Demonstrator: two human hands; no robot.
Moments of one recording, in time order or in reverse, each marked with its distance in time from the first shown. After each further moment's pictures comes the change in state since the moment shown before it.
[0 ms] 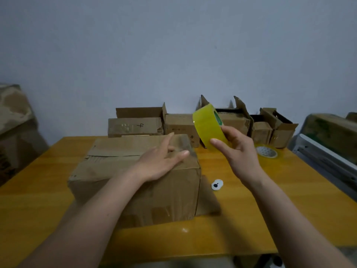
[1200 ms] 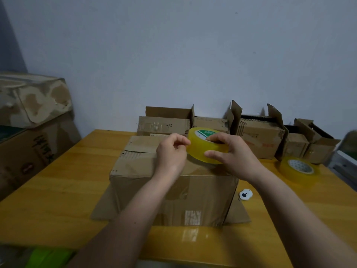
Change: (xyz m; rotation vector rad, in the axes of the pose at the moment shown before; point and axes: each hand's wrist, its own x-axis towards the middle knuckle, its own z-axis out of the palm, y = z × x) left_hand -0.011 -0.027 -0.008 -0.637 0.724 -0.073; right_hand 0.033 -0.014 0.075 -0.394 -0.328 0.013
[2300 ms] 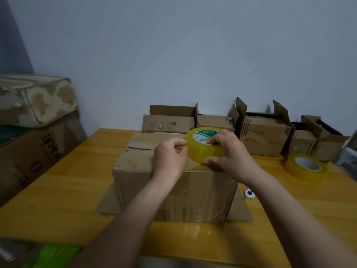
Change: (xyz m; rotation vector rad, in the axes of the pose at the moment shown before) left_hand -0.007 -0.003 -0.014 0.279 0.039 0.012; right_hand -0.005 -0.019 0.013 -0.190 -0.018 0.027
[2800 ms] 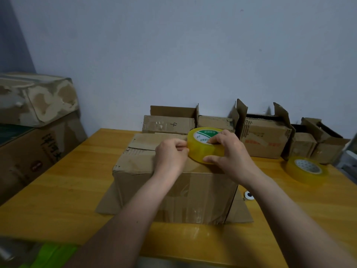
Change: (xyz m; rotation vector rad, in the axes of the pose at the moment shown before) left_hand 0.006 0.004 -0.001 0.068 -0.053 -0.066; right_hand 0.000 -0.004 0.001 0.017 0.034 0.022
